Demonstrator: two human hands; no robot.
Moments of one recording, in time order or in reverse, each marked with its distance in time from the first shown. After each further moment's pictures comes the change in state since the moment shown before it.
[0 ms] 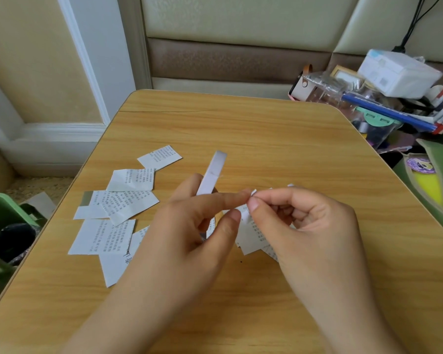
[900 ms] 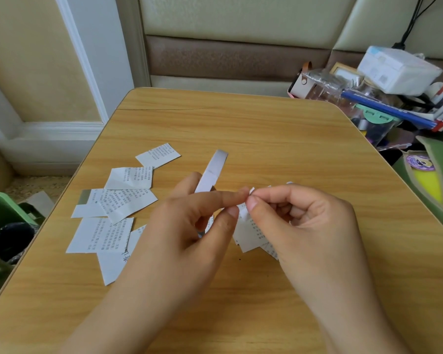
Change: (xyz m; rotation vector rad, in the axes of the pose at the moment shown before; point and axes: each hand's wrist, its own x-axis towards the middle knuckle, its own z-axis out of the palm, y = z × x) left_hand -0.001 -0.002 0.002 -0.059 0.012 -0.020; right_hand 0.000 -0.003 -0.002 0.039 -0.029 0.038
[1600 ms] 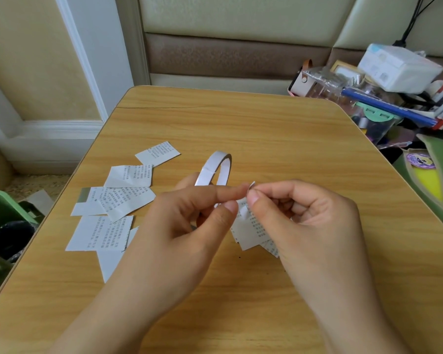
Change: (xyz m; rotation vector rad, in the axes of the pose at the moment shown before) left_hand 0.002 -0.002 -0.001 -0.150 -0.034 -0.040; right_hand -0.001 0.001 0.001 0.009 0.021 -0.028
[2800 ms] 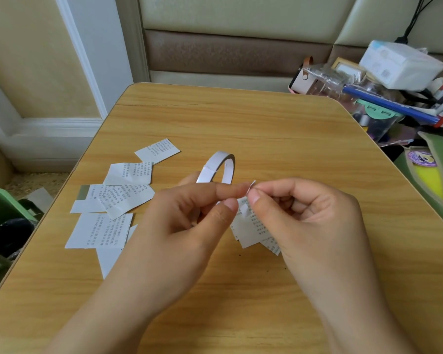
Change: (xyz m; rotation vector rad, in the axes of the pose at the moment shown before) left_hand 0.000 0.003 0.001 -0.069 -0.011 -0.061; right_hand 0.001 0.001 -0.002 0.007 -0.039 -0.006
